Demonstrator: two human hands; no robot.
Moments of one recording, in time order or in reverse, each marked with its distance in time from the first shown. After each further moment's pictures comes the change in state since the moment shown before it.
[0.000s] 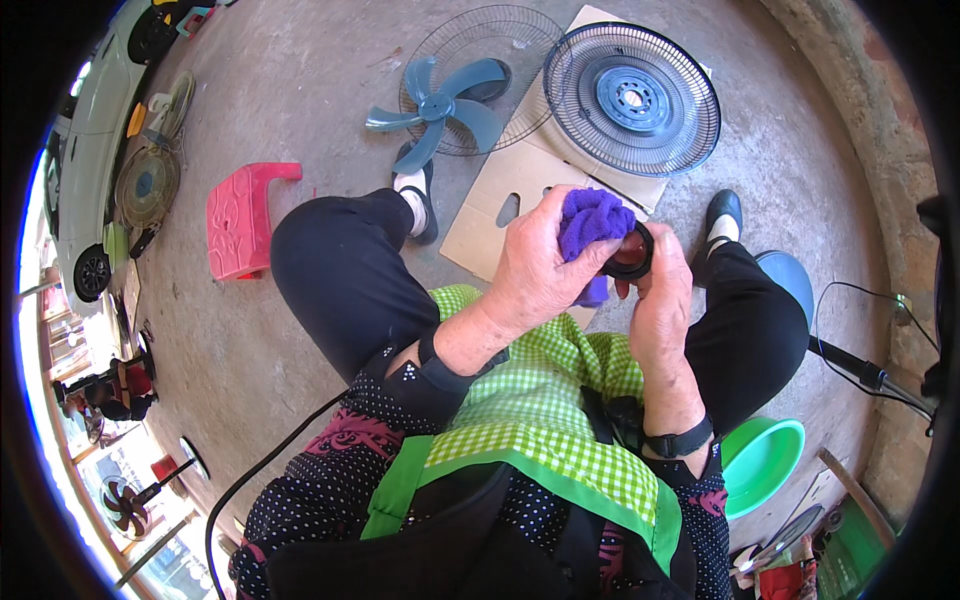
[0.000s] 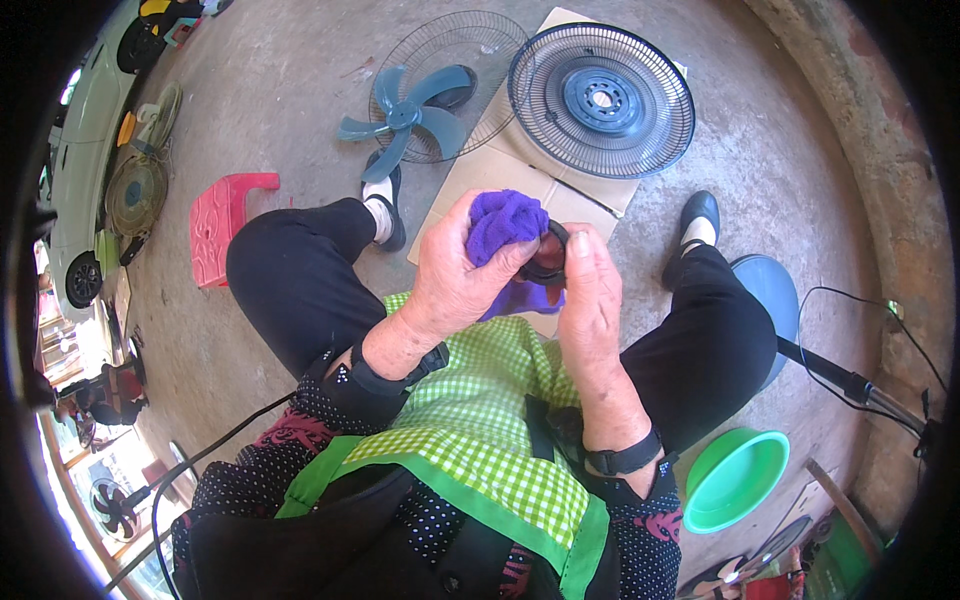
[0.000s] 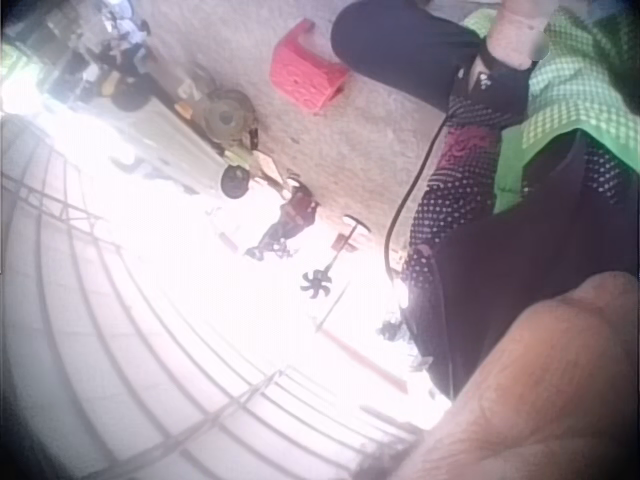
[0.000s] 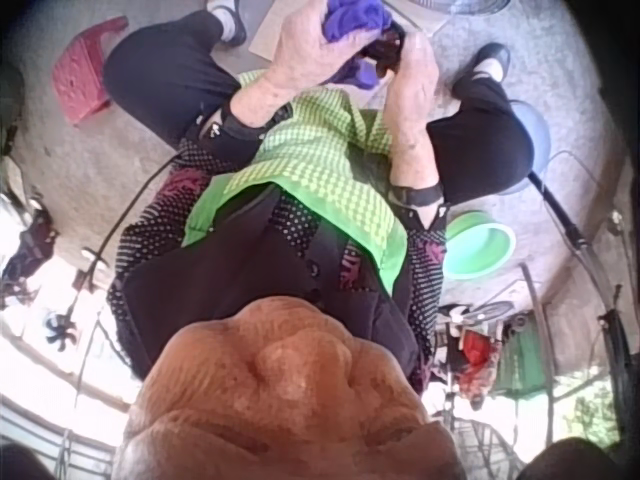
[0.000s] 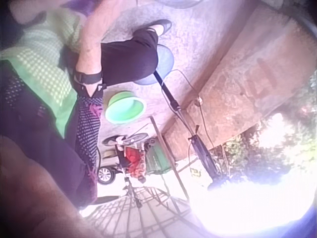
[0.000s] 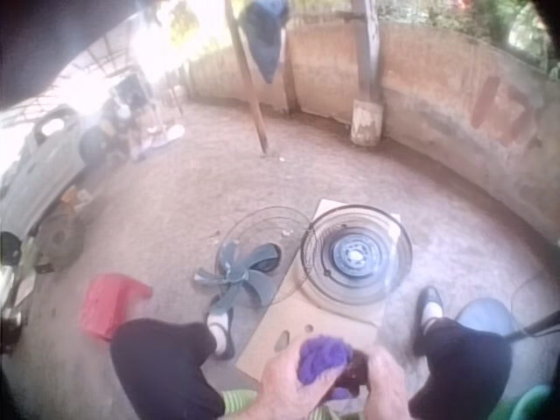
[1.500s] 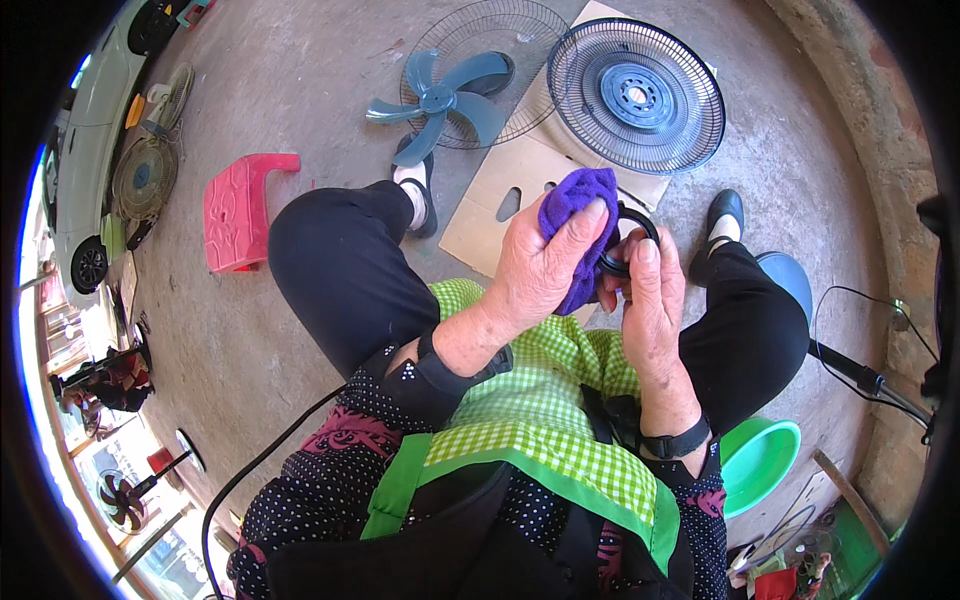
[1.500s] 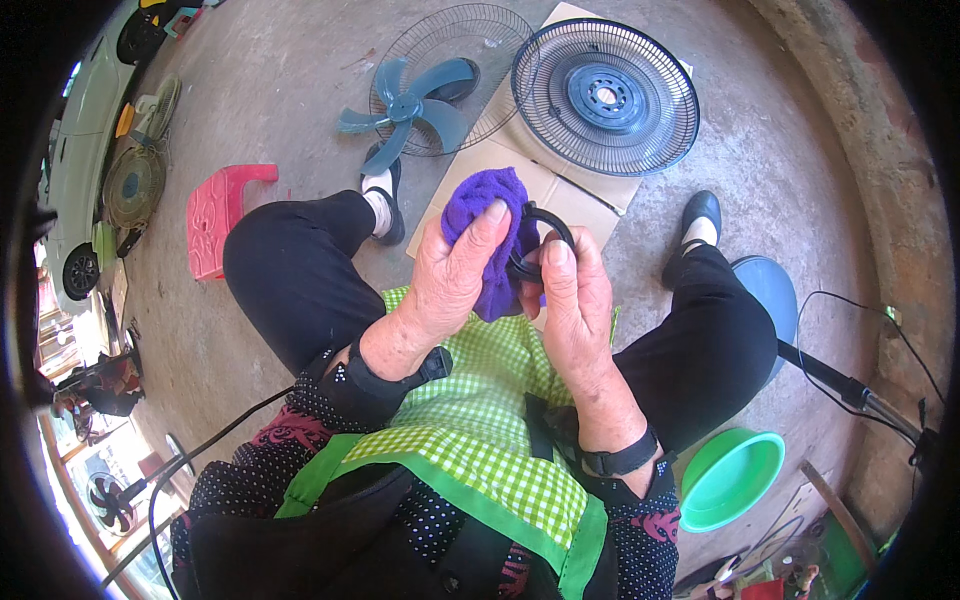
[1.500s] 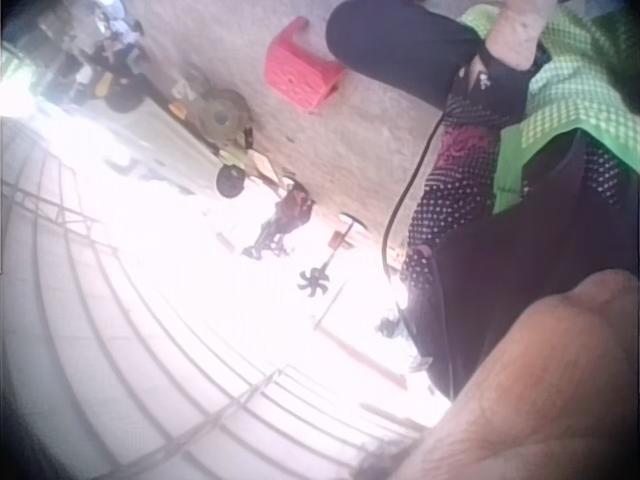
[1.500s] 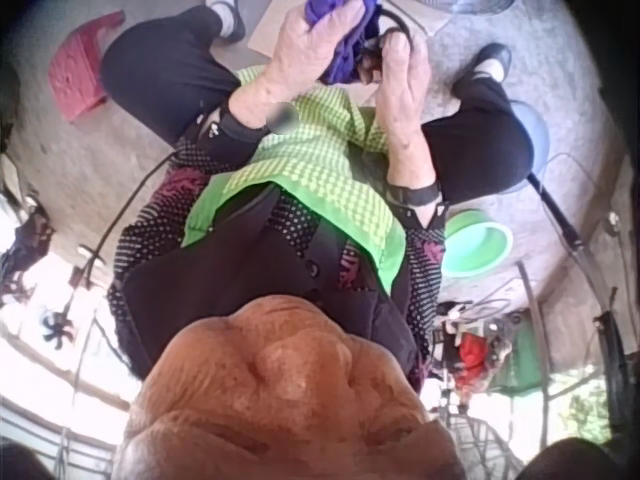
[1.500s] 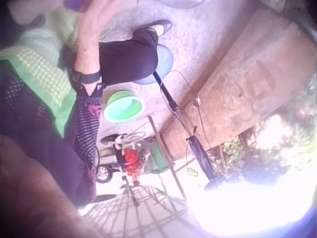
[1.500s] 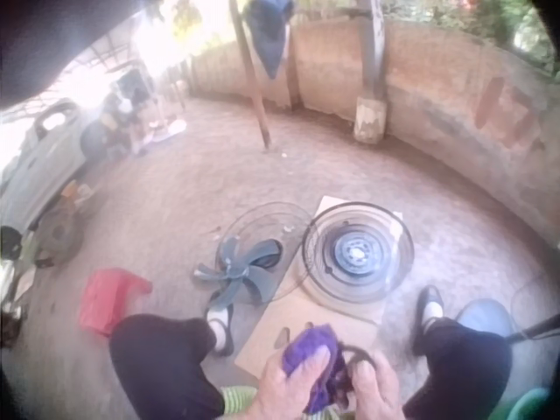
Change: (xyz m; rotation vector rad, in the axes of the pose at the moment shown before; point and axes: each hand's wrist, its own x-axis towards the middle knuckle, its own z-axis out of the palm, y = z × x) left_hand -0.004 0.003 0.003 -0.567 0.046 -0.261; right_hand -0.007 -0.004 0.011 0.077 -0.098 0.042
